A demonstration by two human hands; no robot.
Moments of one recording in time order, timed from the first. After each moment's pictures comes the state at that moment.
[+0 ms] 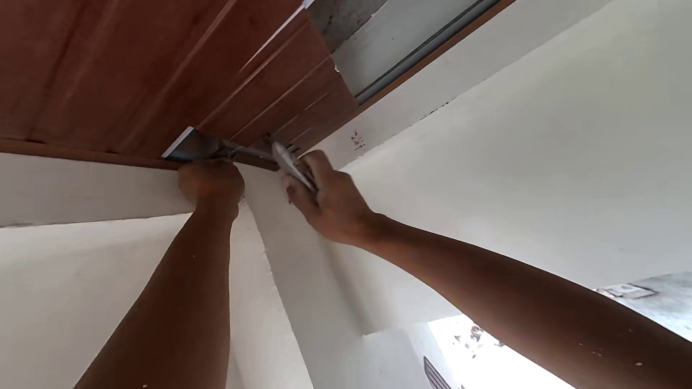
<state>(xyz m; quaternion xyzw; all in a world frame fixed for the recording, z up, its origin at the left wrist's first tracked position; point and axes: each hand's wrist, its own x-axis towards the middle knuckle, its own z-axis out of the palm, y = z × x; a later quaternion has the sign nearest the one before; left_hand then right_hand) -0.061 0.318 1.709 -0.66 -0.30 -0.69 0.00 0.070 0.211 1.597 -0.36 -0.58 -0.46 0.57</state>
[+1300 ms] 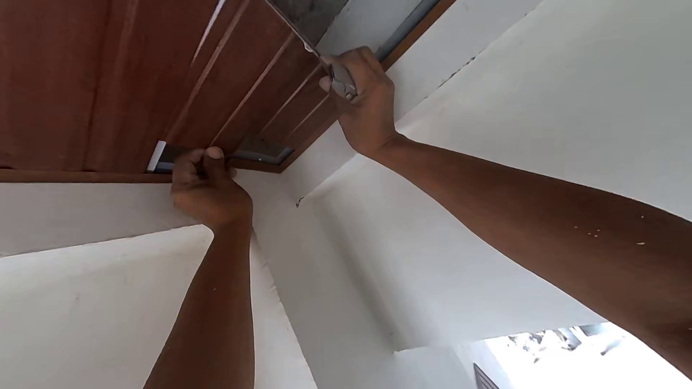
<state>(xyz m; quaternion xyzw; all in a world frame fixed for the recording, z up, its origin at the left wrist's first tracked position) -0.032 0.364 1.700 -0.53 0.13 -0.84 0.04 0.171 0.211 1.707 -0.11 -0.40 -0.67 0.62</state>
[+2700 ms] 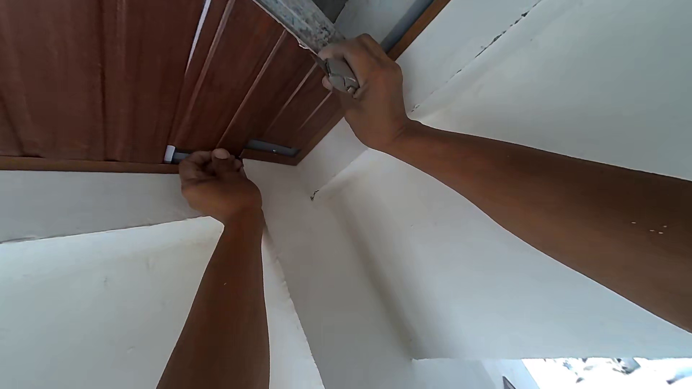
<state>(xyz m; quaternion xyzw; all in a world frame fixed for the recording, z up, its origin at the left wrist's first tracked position) -0.030 0.363 1.697 -0.49 0.09 -0.86 -0.06 0.172 0.226 1.710 -0.13 -0.44 -0.67 0.58</state>
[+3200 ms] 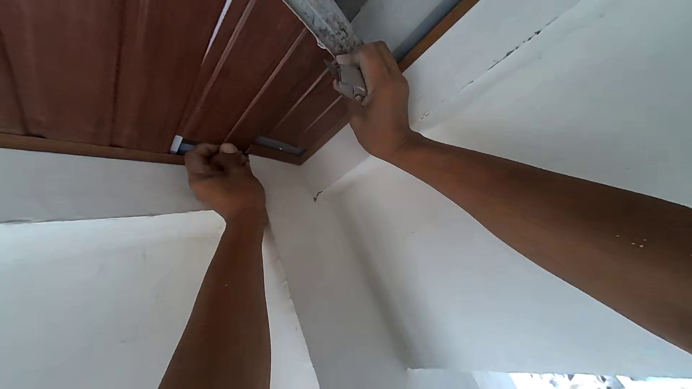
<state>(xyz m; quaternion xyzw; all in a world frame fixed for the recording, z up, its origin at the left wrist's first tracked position) -0.030 0.372 1.699 -0.51 0.14 -0.85 -0.07 0.167 0.236 1.711 -0.13 -0.41 -0.69 0.59</state>
